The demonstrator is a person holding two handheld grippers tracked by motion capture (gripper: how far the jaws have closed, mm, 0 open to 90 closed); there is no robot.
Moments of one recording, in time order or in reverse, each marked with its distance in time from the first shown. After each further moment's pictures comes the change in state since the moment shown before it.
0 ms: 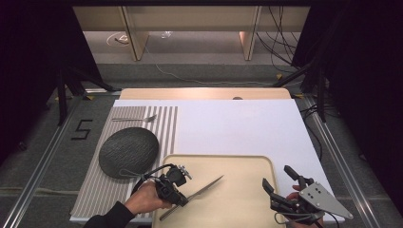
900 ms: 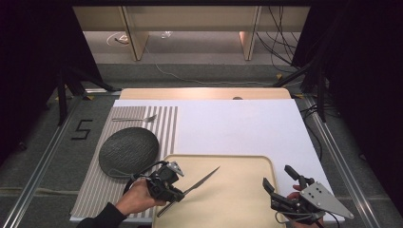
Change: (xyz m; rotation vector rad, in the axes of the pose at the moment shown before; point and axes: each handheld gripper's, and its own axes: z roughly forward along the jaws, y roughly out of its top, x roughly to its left) left arm -0.002 -0.012 -0.028 -0.118 0.030 0.043; right arm -0.001 0.001 -0.001 0.006 -0.007 0.007
